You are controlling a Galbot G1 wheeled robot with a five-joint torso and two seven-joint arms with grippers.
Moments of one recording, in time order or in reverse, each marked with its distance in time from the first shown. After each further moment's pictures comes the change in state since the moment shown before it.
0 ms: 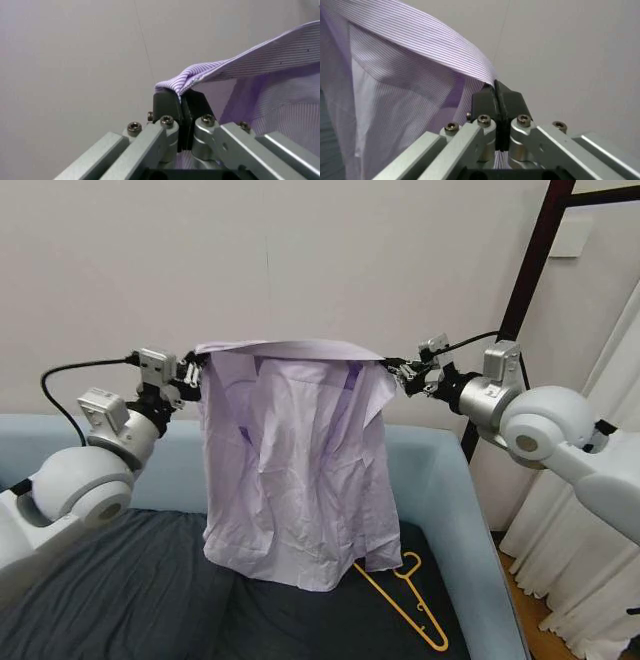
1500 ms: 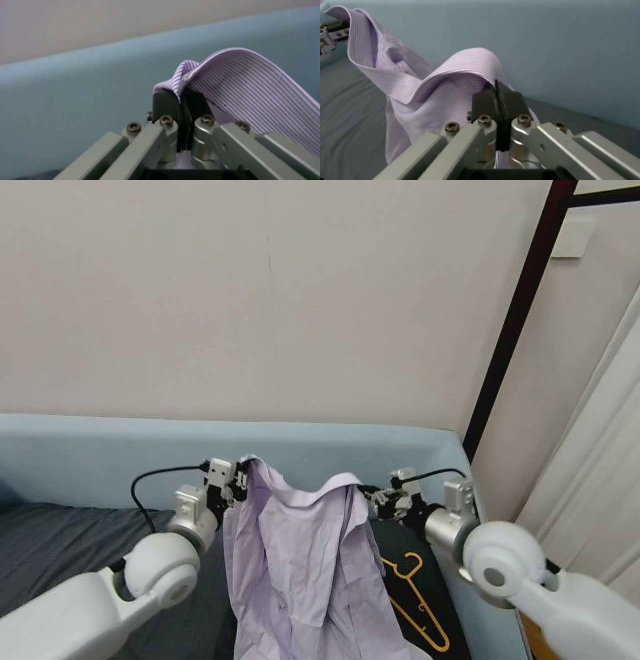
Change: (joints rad) left arm 0.196 -0.403 0.281 0.310 0.228 0.082 -0.076; right arm -0.758 0.306 0.196 -0.064 -0.186 -0.009 0.124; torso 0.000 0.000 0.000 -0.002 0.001
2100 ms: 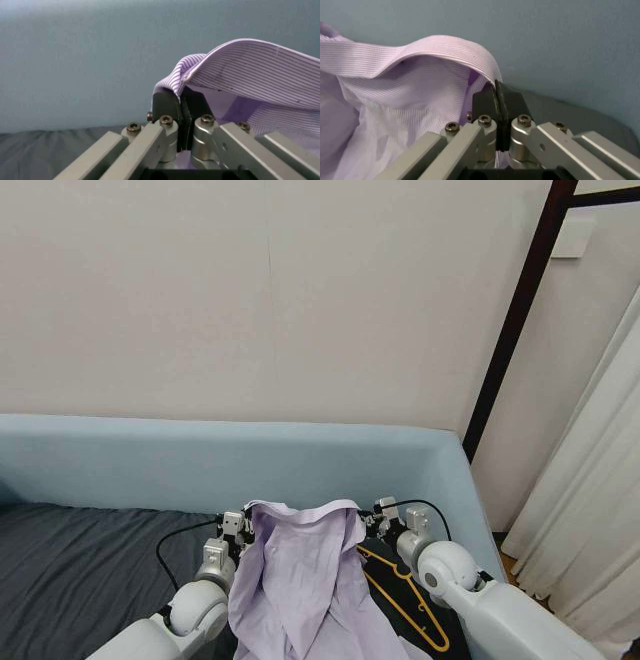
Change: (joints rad) left arm 0.105 -0.209 -0.058 0.255 0.127 -0.124 0.045; right arm 0.056 0.143 -0.058 -0.332 -0.188 0.057 -0.047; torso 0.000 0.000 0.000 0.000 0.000
